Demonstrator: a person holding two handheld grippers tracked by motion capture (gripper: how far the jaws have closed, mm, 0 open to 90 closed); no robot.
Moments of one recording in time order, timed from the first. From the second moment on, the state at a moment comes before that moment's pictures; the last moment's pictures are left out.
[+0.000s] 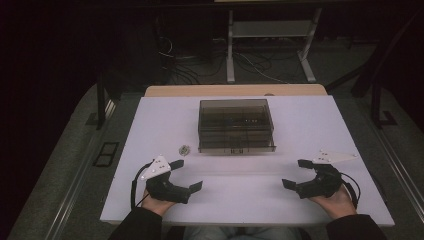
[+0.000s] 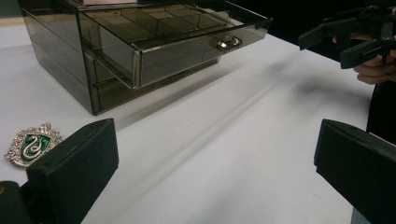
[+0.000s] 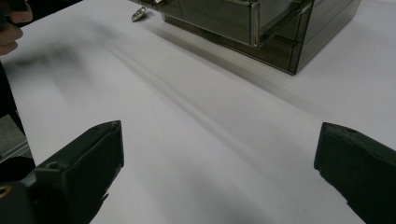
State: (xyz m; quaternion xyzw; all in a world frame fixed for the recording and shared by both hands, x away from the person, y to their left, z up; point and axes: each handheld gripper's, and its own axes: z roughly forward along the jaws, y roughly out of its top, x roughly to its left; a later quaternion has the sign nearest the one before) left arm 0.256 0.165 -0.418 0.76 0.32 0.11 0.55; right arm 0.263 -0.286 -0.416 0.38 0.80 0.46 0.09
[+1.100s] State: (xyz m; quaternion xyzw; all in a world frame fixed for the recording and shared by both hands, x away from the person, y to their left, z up) left arm 0.262 0.169 -0.403 0.77 0.33 0.11 0.53; right arm 0.261 -0.292 -0.416 0.39 0.80 0.45 0.09
